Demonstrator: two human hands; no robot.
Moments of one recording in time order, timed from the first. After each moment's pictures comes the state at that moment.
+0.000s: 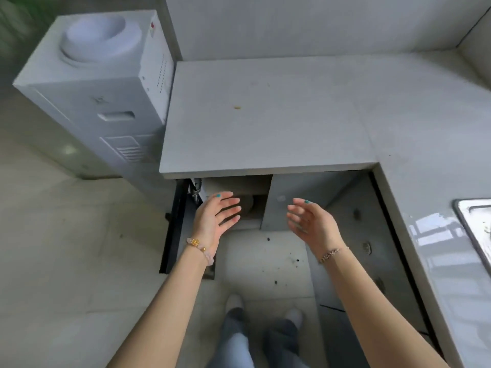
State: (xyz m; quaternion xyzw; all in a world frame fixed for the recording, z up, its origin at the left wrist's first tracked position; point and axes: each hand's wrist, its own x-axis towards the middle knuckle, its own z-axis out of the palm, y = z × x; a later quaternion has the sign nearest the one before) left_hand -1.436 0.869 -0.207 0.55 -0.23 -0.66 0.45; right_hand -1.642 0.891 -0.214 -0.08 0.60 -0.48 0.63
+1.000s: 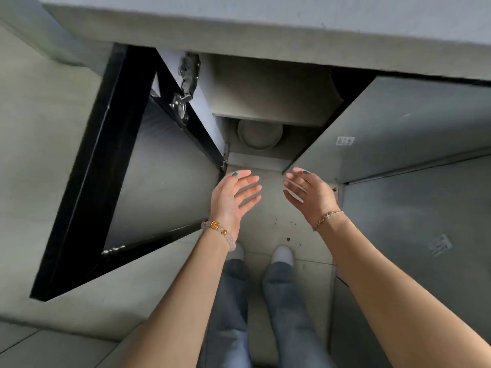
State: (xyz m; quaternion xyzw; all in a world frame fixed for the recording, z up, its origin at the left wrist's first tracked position) left_hand -1.452 0.839 -0.469 0.64 -0.04 -0.63 0.44; right_hand -1.608 0.809 -0.518 -0.03 0.62 -0.36 0.70
